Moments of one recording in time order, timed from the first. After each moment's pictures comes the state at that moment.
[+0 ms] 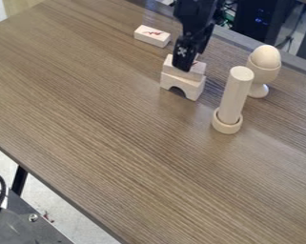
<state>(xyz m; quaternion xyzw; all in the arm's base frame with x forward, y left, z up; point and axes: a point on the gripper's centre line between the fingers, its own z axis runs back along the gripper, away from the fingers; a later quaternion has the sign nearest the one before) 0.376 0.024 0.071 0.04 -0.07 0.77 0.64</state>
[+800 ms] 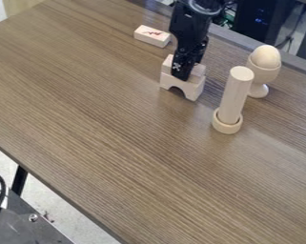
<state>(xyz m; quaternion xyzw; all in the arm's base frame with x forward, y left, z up) 0.370 0.026 0.054 0.04 -0.08 0.76 0.65</state>
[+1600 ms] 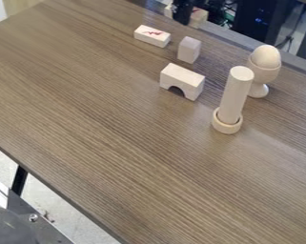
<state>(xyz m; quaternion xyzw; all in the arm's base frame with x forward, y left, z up) 0.433 0.076 0.102 -0.01 -0.13 0.71 0.69</state>
